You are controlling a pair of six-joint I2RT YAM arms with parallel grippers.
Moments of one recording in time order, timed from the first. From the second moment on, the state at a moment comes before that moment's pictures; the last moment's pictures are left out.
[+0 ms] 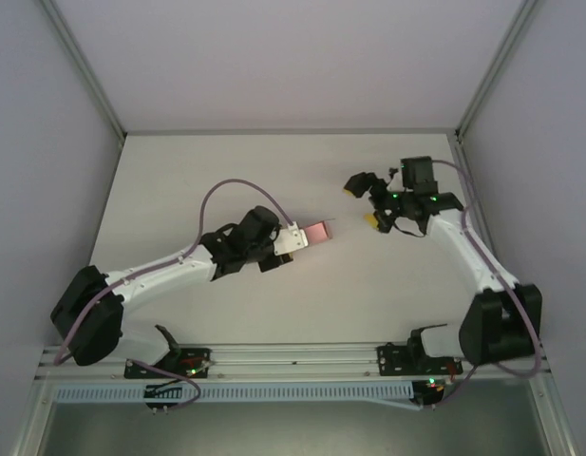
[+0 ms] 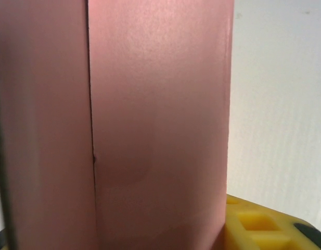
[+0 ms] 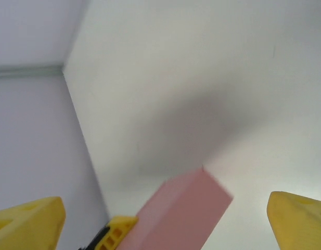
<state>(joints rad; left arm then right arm) -0.87 1.39 0.92 -0.33 0.00 0.53 0.19 1.28 1.04 -0.51 -0.54 0.90</state>
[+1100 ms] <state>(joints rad) -0.72 1.79 1.32 -0.82 0.27 0.82 0.47 1.34 0.94 -0.59 -0.45 -0.28</state>
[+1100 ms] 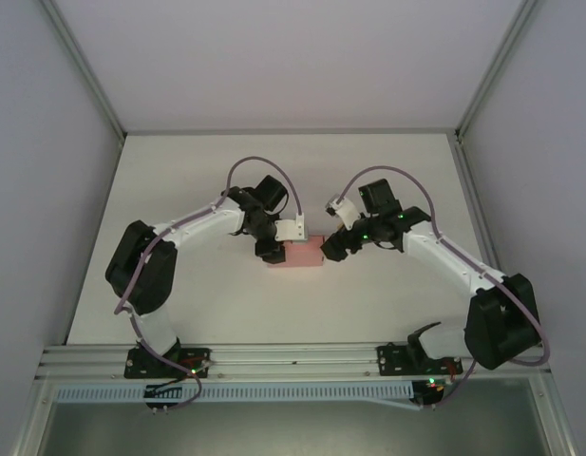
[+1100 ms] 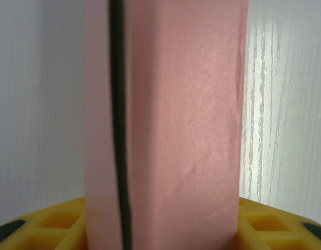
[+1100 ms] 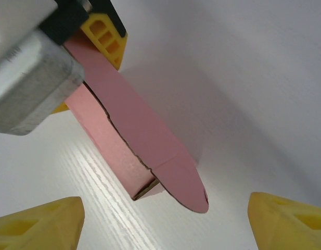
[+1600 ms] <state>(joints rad) -0.72 1.79 1.32 -0.82 0.28 0.82 0.49 1.42 1.00 -0.57 -0.37 -0.36</state>
